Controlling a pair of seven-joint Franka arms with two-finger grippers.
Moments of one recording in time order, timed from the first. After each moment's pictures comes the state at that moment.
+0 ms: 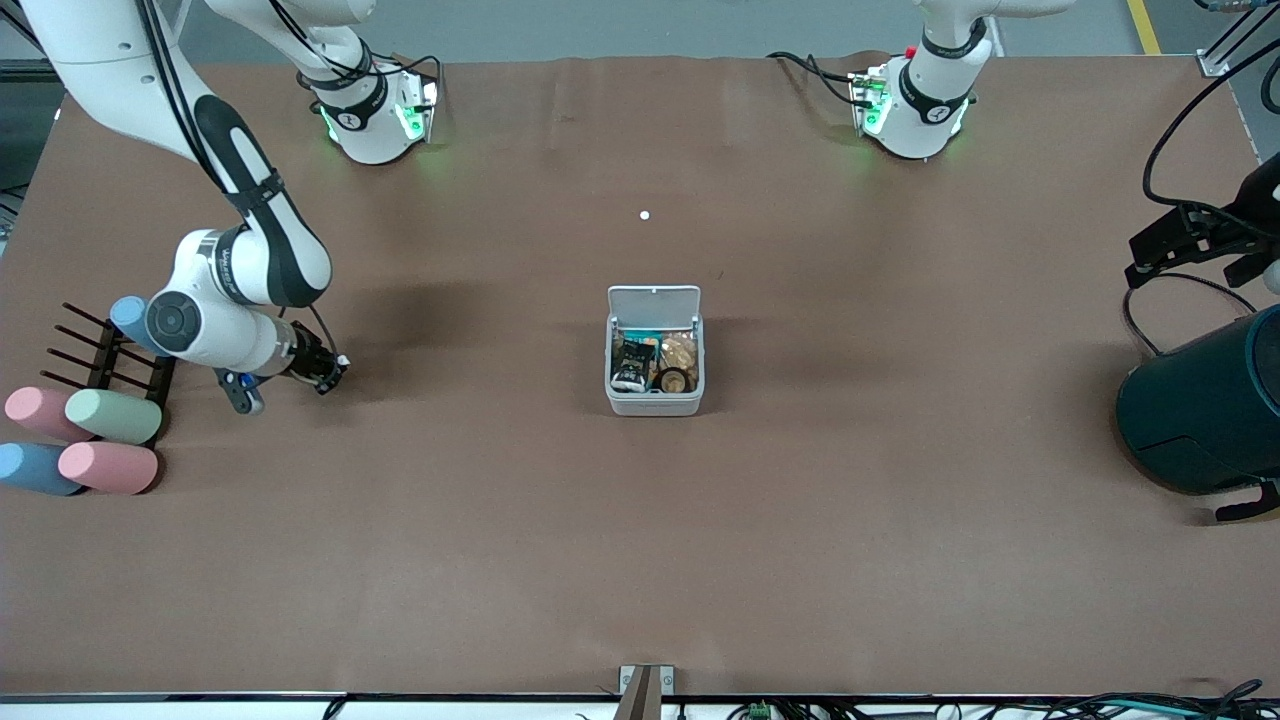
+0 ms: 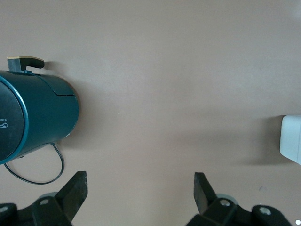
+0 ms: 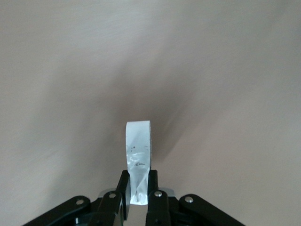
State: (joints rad) left arm -0.08 0.04 0.05 -1.45 0.02 1.56 -0.02; right arm 0.00 0.37 0.05 -2.13 0.04 2.30 0.98
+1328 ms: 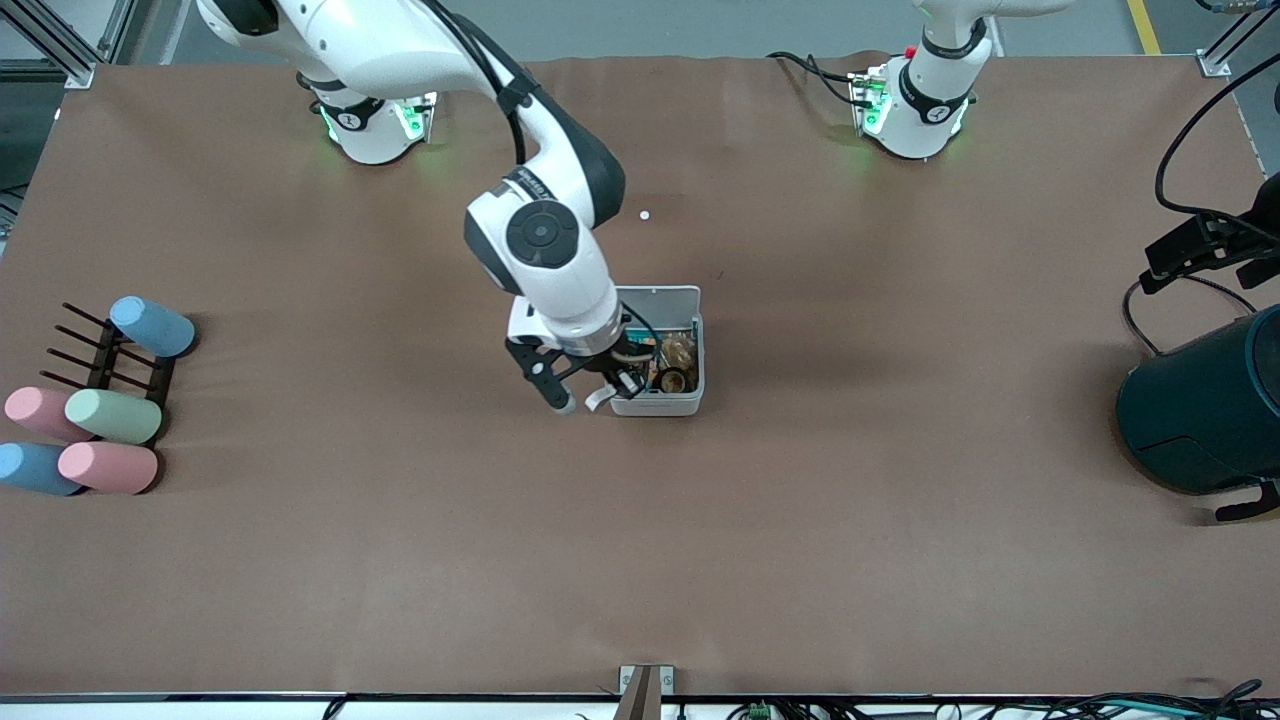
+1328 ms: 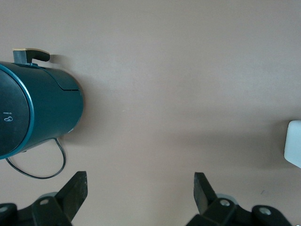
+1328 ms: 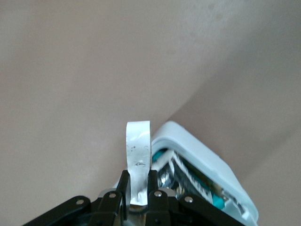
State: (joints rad) left arm -0.05 0.06 0.05 -1.45 0.02 1.56 -0.03; right arm 0.66 0.63 0.06 -1.40 0.02 2.20 1.59
